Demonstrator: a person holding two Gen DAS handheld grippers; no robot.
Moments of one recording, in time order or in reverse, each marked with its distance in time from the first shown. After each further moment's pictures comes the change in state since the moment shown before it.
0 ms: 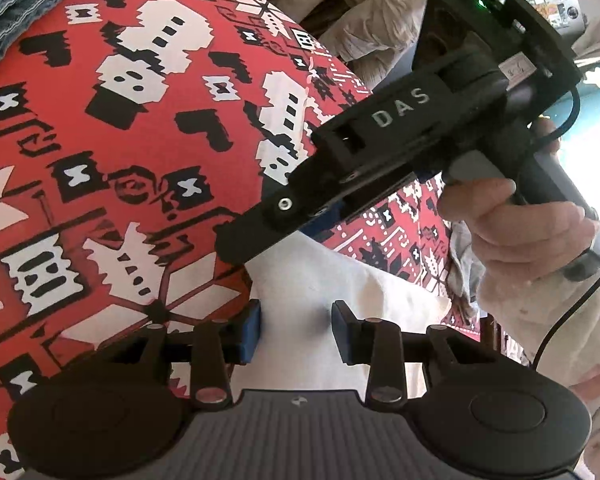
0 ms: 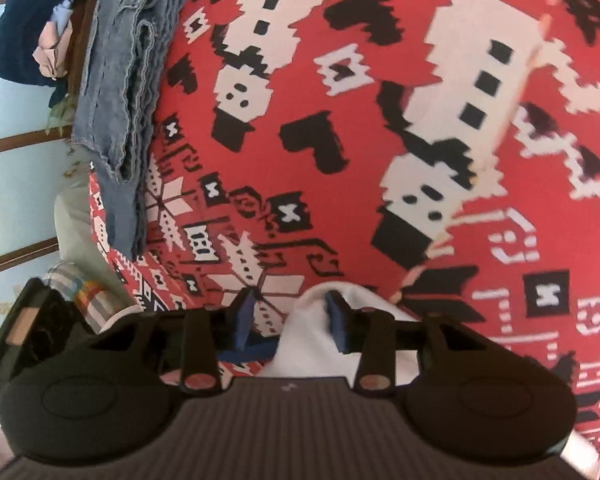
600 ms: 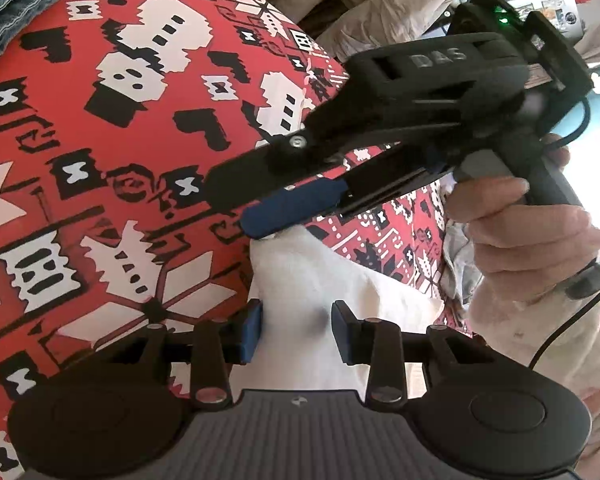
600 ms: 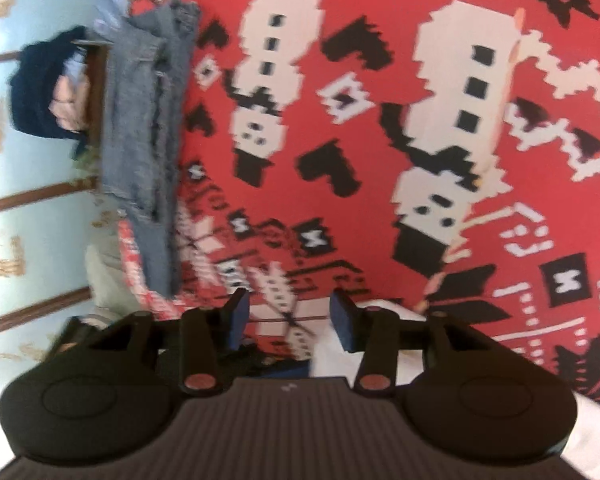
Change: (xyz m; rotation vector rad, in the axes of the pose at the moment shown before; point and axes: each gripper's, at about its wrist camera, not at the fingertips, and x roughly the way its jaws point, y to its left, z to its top) left arm 0.001 0.001 0.001 -0.014 0.000 -0.020; right arm -0.008 -0.003 -0.008 0.098 -0.123 0.138
